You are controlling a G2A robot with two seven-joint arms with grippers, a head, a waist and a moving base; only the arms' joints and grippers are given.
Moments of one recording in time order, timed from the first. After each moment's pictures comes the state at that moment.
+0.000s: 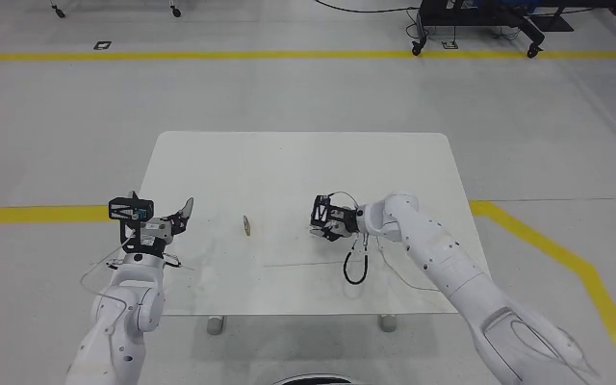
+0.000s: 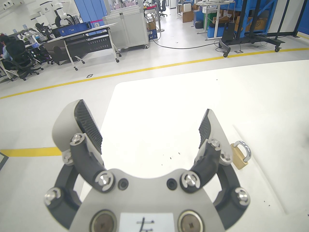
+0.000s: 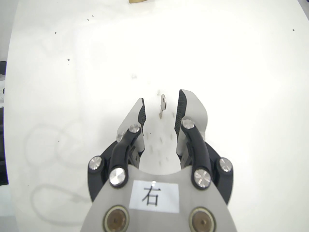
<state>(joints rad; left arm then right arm) 1.73 -1.15 -1.60 -1.80 1.33 0.00 0.00 -0.92 -1.28 0.83 -1.02 -1.37 -0.86 0.21</state>
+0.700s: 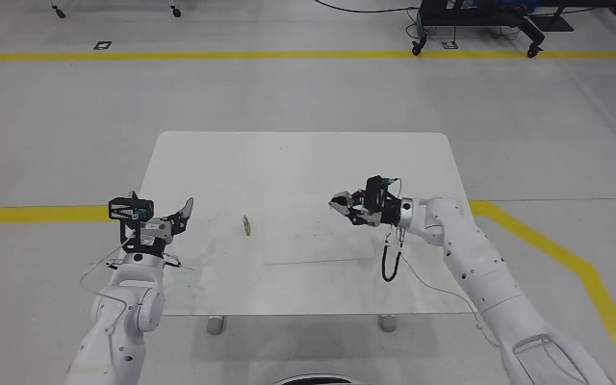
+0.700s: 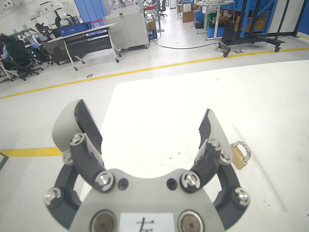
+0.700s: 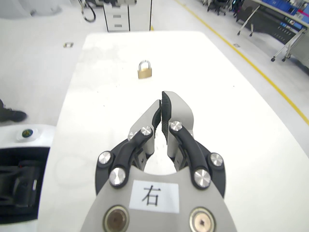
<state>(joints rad) 1.73 -1.15 -1.60 -1.80 1.33 0.00 0.00 -1.12 -1.14 1.13 -1.22 -1.37 -1.01 -0.29</state>
